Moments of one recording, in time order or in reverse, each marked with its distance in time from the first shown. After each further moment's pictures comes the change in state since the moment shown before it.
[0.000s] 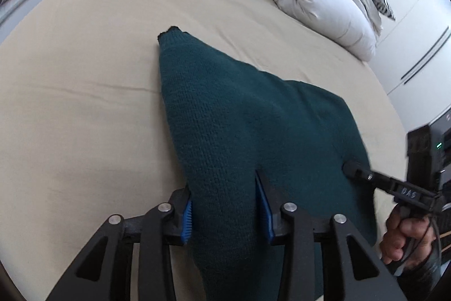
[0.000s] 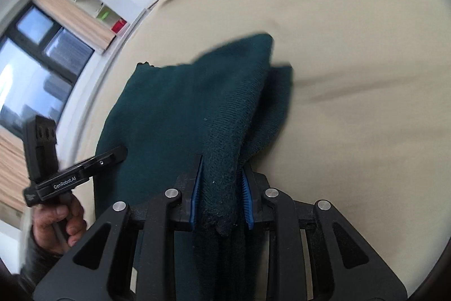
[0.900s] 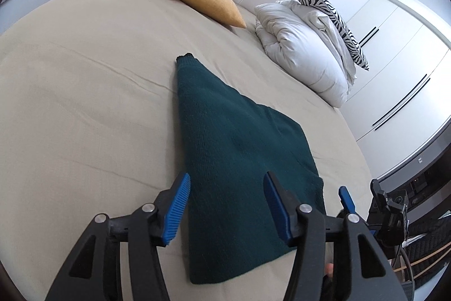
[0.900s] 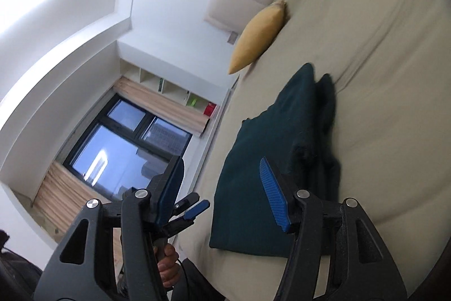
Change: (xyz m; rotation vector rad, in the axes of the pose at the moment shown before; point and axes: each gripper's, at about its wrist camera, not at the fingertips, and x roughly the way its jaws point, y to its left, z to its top) left arm -0.070 0.008 -0.053 -0.129 -0.202 -0.140; right arm -0.046 -0.006 -0.091 0.146 -0.415 0.553
